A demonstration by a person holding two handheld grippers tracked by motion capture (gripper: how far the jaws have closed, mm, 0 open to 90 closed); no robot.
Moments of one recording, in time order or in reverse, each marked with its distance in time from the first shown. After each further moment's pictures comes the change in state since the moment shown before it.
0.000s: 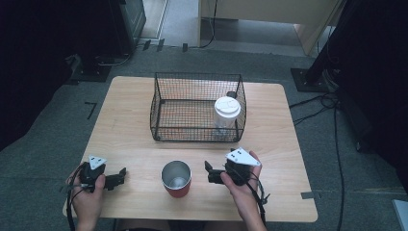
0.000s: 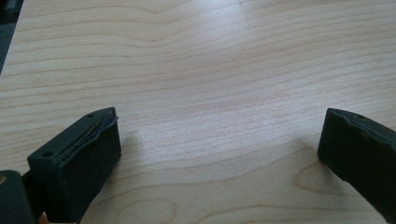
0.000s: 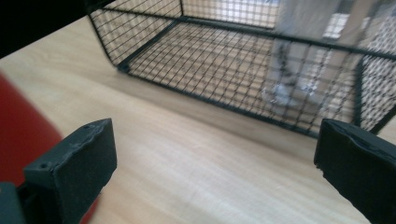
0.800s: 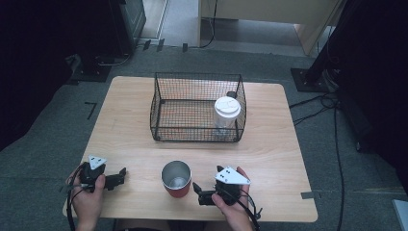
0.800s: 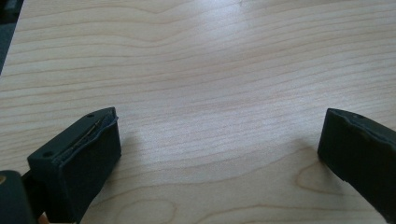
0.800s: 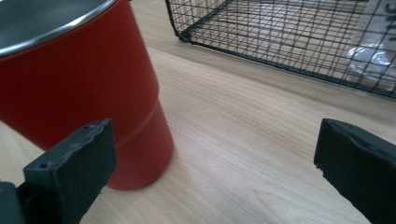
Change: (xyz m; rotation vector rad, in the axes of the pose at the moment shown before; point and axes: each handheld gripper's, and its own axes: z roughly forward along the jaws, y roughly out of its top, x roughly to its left) left arm 0.000 0.000 0.000 0.000 0.000 0.001; right arm 0.035 -0.039 -0.006 0.013 0.155 -0.009
